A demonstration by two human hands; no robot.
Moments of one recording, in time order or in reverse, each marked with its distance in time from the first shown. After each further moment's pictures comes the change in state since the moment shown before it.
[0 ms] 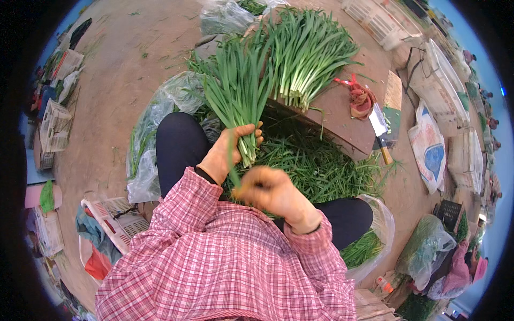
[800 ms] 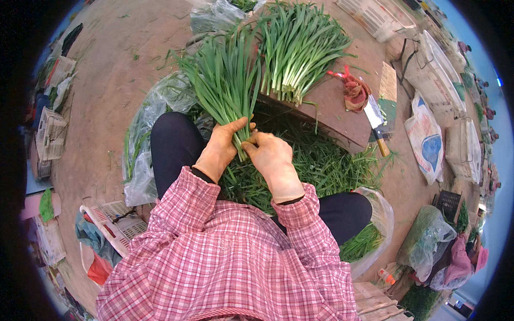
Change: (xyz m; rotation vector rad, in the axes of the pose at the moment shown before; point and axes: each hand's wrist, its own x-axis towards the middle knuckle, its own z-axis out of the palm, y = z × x) left_hand 0.005 -0.007 0.007 0.016 0.037 0.195; right_hand 0.069 0.033 -0.018 -0.957 0.531 0.048
